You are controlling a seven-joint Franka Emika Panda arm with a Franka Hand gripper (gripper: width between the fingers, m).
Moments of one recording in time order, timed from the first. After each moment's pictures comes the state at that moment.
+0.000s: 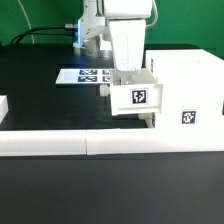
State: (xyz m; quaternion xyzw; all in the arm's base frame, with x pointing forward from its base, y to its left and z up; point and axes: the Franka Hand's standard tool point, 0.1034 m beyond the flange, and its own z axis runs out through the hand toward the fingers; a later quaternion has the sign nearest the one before) arm 0.547 0.017 0.055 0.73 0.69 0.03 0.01
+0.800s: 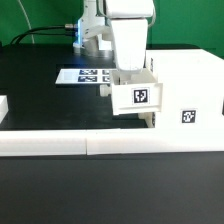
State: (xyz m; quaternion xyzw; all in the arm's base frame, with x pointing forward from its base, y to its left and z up) arm 0.549 0.014 0.056 0.70 0.71 0.03 0.02
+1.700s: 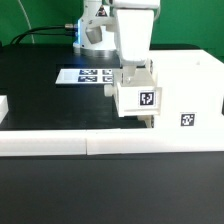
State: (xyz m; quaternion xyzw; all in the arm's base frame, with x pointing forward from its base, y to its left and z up) arm 0.552 0.018 0.074 0.71 0.70 0.02 0.04
